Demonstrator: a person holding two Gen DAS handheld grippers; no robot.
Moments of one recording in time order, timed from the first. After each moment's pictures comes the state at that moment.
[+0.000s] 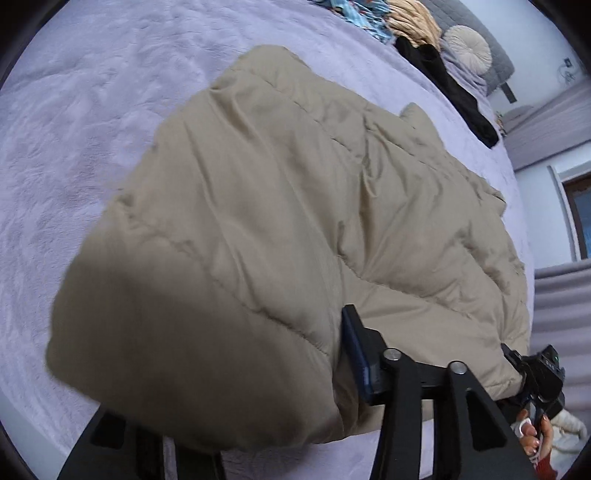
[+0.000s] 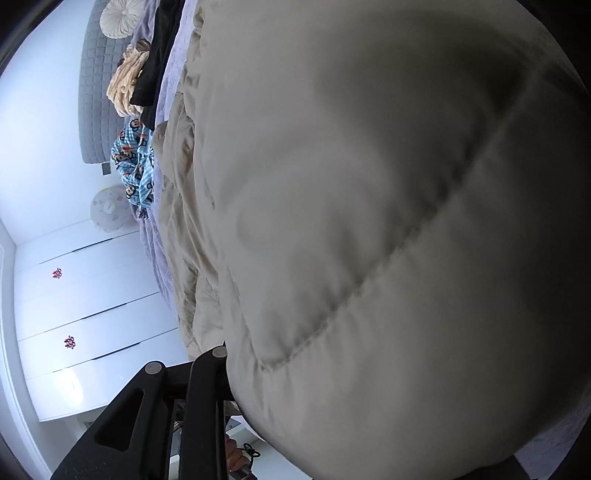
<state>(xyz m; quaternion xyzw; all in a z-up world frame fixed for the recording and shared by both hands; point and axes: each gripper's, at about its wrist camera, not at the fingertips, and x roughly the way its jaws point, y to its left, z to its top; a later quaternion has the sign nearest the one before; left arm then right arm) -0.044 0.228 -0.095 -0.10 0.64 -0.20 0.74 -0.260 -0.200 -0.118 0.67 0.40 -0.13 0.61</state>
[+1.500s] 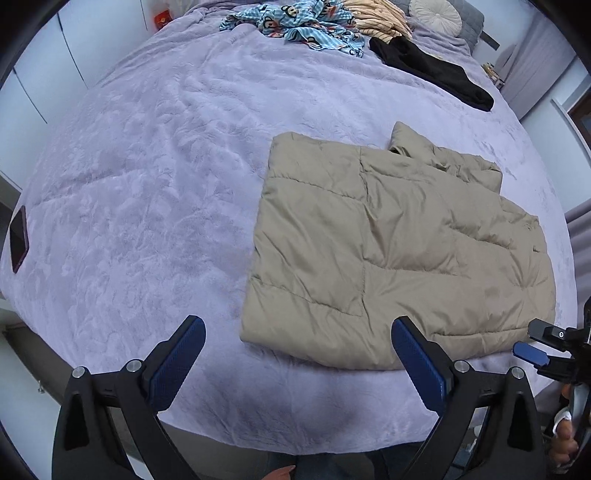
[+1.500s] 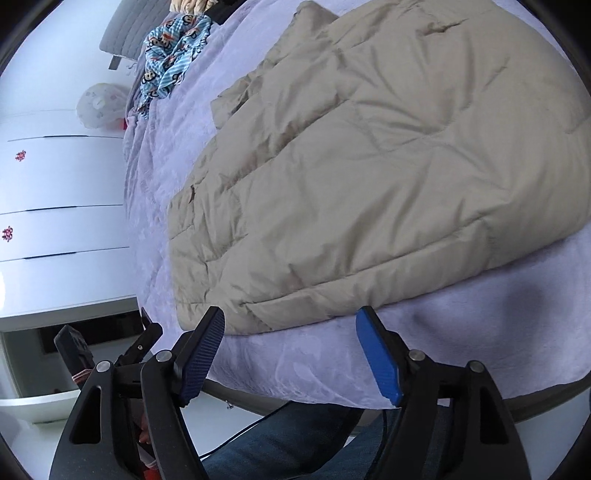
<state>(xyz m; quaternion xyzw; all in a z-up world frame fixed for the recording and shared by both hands) -0.039 0.260 0.010 0.07 0.60 -0.20 0.77 -0.218 -0.042 -0.021 0.50 0.53 -0.09 0.67</state>
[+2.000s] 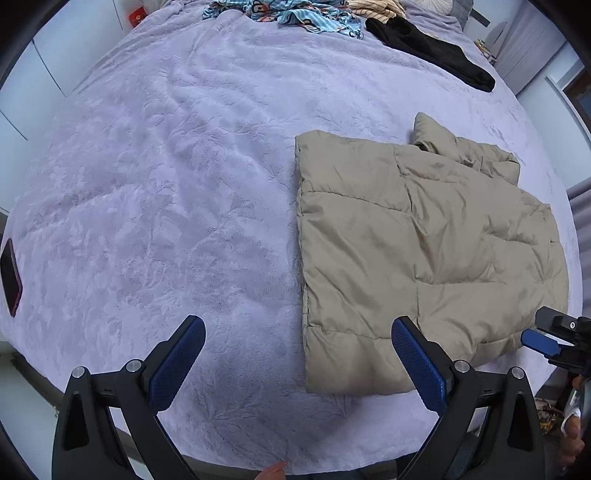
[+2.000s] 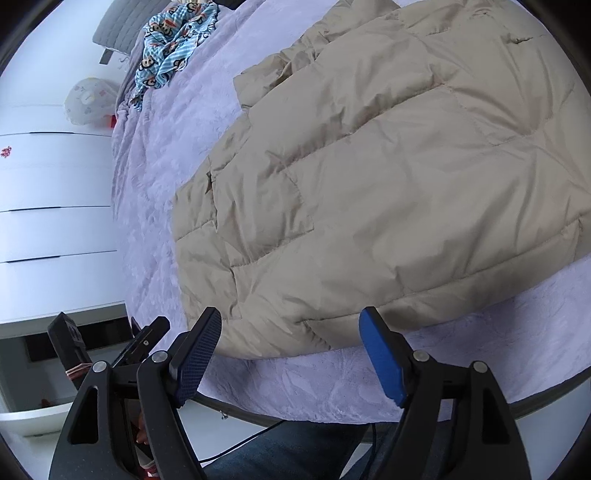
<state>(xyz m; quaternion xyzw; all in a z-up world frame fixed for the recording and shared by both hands) 0.018 0.273 -0.021 0.10 0.62 -0.23 0.74 -0.165 0.010 -0.021 0.49 0.54 -0.13 0.67</state>
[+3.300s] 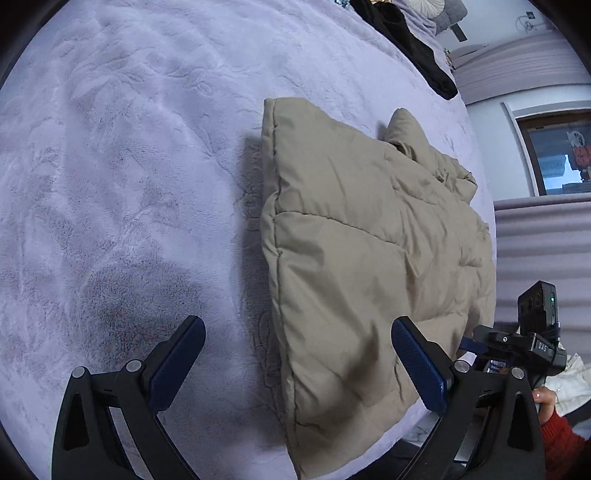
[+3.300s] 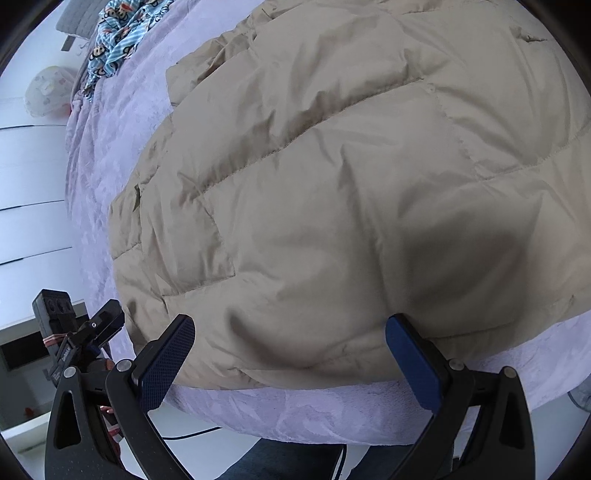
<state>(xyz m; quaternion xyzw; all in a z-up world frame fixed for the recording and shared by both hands) 0.095 0.267 -0.103 -0.06 0.70 -0.36 0.62 -0.152 -0.025 -0.064 0.46 0.61 -0.17 0.62</state>
